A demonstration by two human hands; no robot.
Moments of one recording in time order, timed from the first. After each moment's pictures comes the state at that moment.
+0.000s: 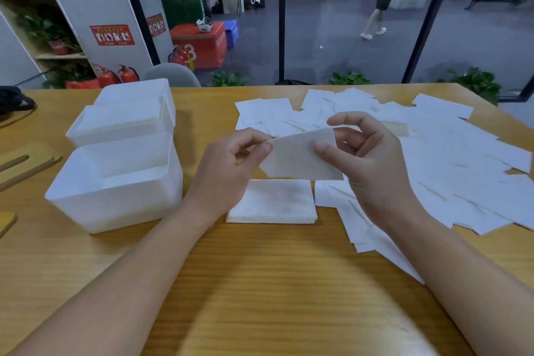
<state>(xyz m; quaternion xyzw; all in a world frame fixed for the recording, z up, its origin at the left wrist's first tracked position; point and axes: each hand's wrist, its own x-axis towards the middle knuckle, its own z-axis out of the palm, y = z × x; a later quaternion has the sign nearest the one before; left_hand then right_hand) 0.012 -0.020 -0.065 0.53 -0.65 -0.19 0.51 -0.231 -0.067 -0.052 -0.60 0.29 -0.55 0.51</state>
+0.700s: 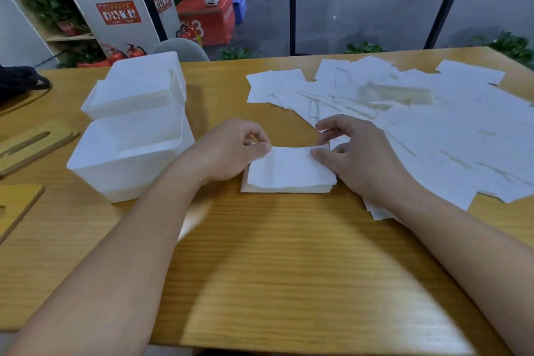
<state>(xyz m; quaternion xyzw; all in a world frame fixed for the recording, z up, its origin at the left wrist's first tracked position) 0.040 -0.014 -0.053 0.69 -0.64 -0.24 0.24 -0.220 -0.071 -0.087 -0.74 0.46 -0.35 0.33</state>
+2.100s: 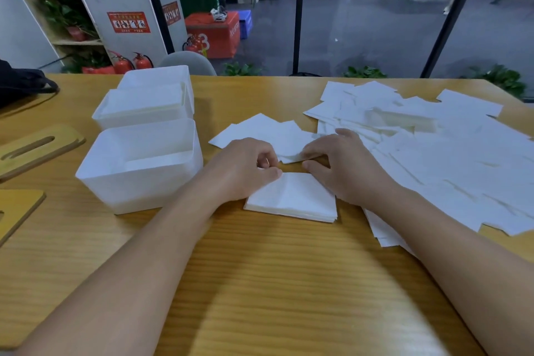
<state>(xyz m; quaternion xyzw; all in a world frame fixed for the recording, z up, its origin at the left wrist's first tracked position) 0.044 -0.025 -0.071 0.69 -0.67 -0.17 0.22 -0.187 -0.109 -0.085 -0.89 0.36 -0.25 0.09</state>
